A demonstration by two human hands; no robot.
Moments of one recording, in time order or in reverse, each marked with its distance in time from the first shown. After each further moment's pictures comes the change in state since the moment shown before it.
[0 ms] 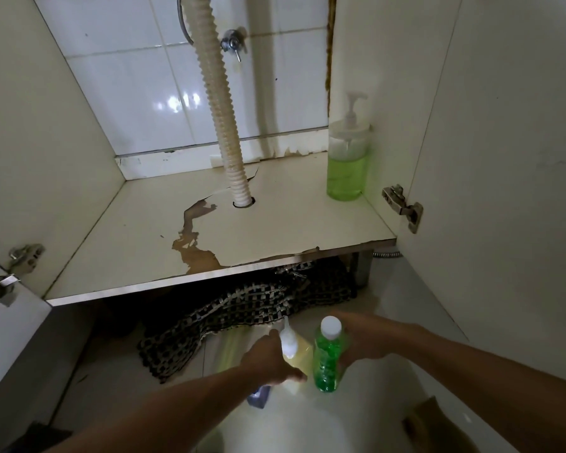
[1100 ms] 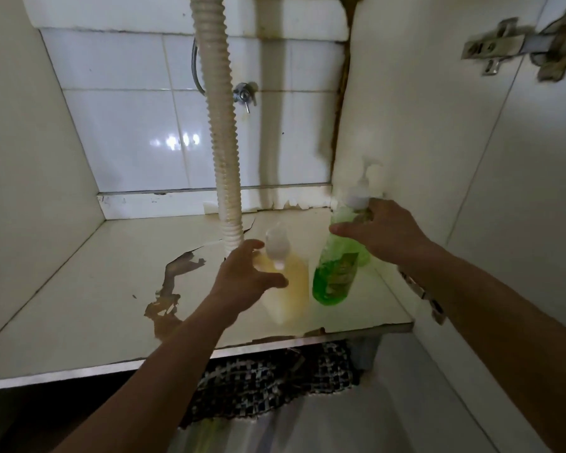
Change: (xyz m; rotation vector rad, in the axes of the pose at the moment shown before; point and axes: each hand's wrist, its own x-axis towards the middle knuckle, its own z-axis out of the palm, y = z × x) left_hand 0.057 0.061 -0.214 -0.731 0.464 0.376; right_hand 0.028 -0.095 -0.217 0.244 0.892 0.013
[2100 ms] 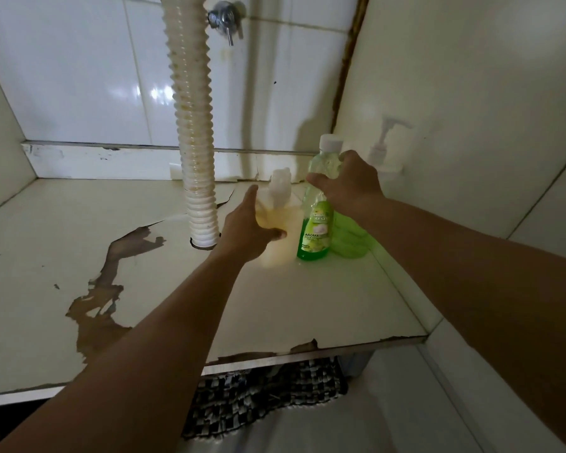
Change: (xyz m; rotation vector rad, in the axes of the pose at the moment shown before) left_hand 0.131 -0.038 0.051 0.232 0.039 0.079; right_hand 0.125 0.028 0.075 -0.172 0.154 0.028
